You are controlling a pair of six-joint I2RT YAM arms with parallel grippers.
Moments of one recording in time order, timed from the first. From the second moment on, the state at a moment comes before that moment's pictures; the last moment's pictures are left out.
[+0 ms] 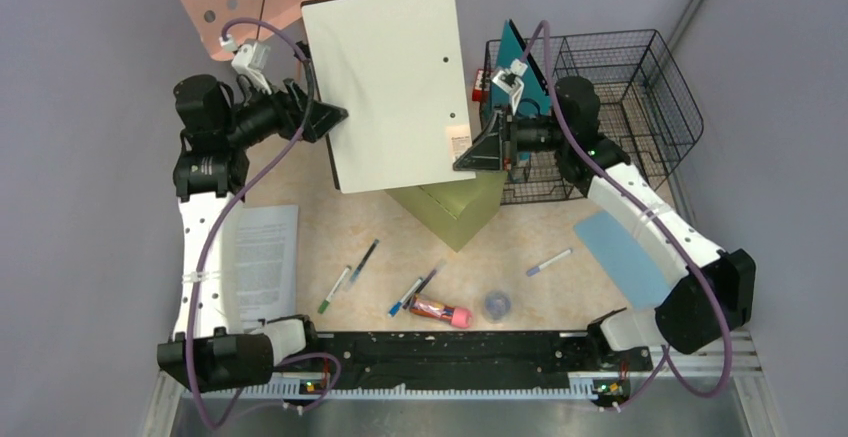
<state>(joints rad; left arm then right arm) 0.13 1.17 1.43 -0.45 0.85 -0.26 0.43 1.37 1.26 -0.05 -1.10 0.47</state>
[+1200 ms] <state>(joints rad) 0.05 1.14 1.16 0.16 1.31 -0.79 0.41 1.35 1.13 0.18 -1.16 0.58</state>
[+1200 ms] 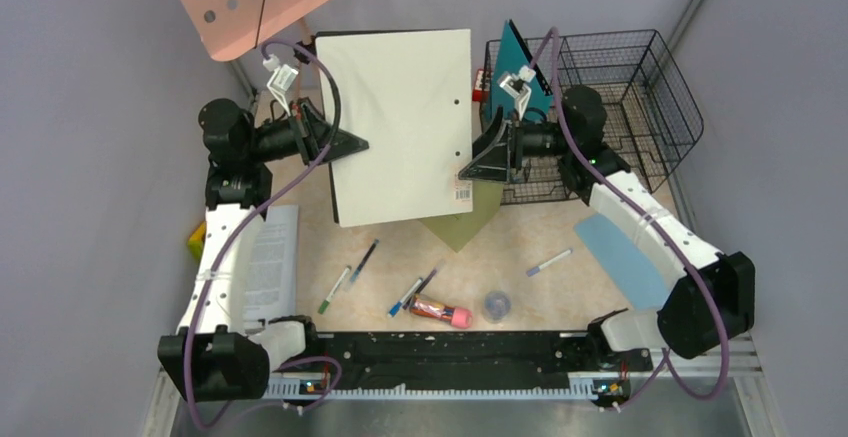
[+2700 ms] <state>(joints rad) -0.03 1.08 1.07 0.08 1.33 -0.68 0.34 1.33 1.18 0.32 -1.17 0.72</state>
